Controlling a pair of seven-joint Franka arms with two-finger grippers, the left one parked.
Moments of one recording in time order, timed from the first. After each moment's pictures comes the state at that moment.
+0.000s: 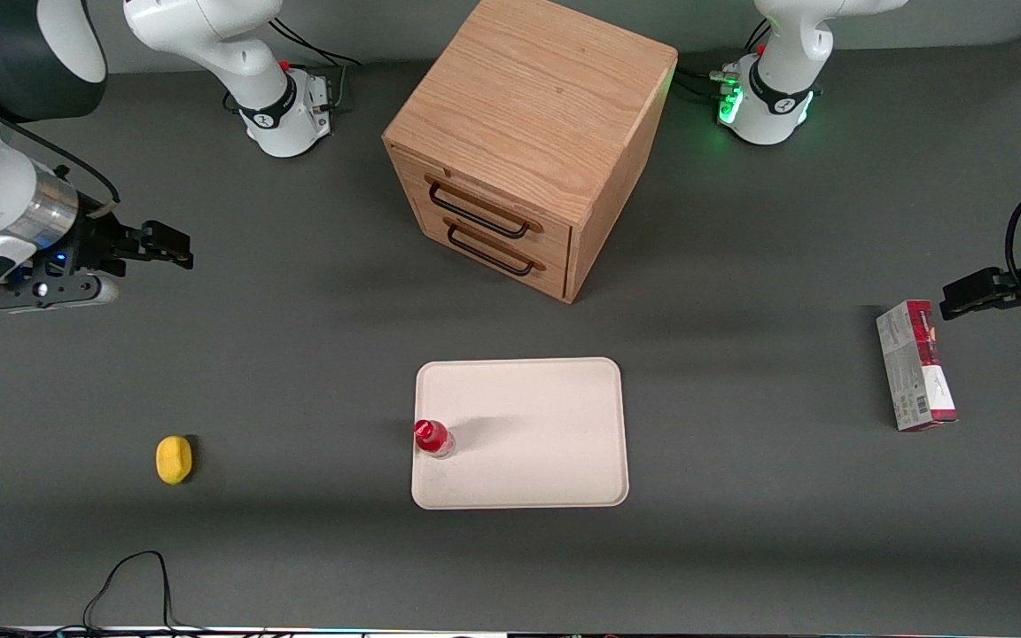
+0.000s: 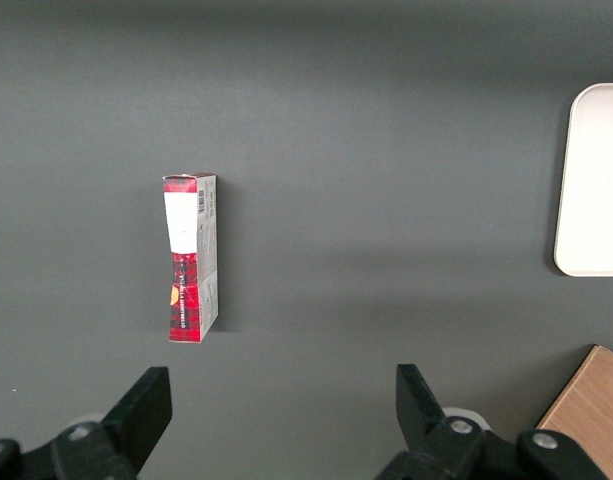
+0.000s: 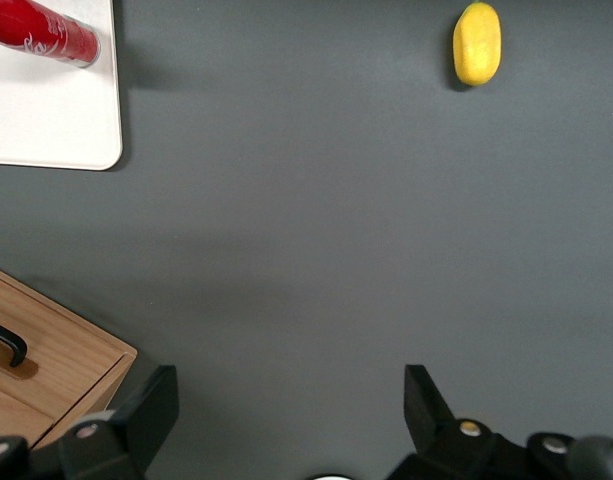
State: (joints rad) arm 0.34 -0.02 -0.25 -1.74 0.02 1.61 0.02
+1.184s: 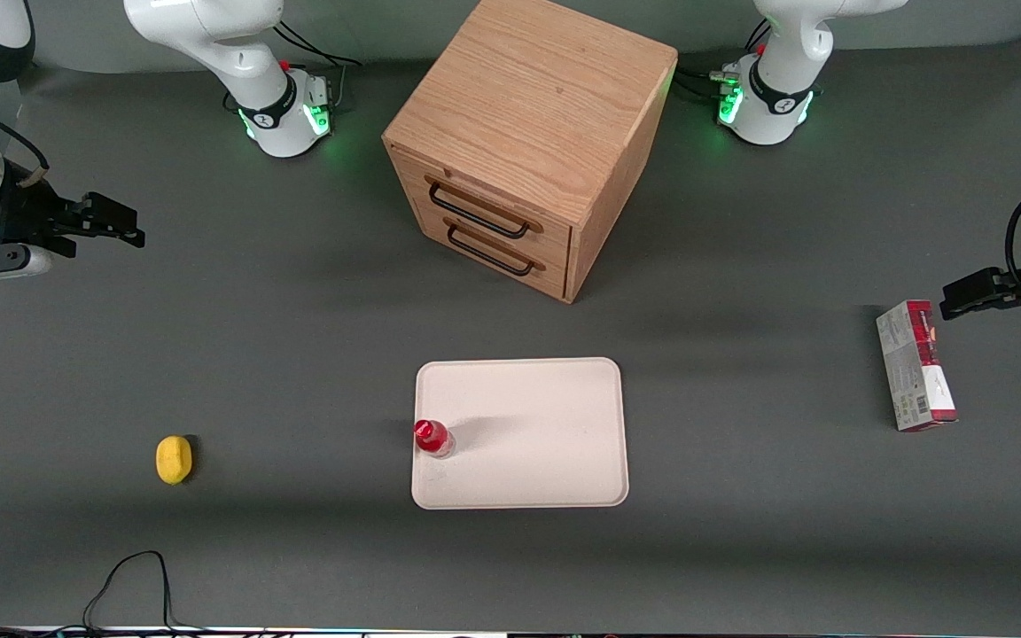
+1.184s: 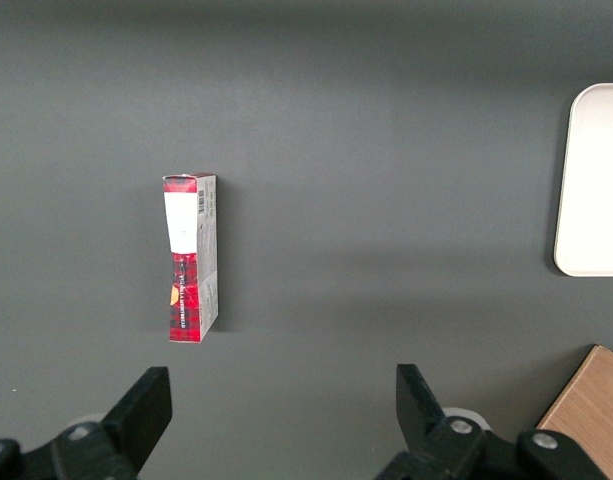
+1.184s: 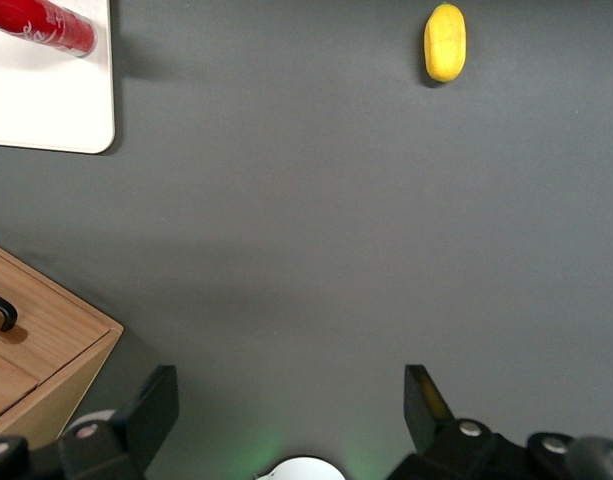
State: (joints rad) arm 0.12 -0.07 -0.11 -1.73 0.03 1.55 -0.08
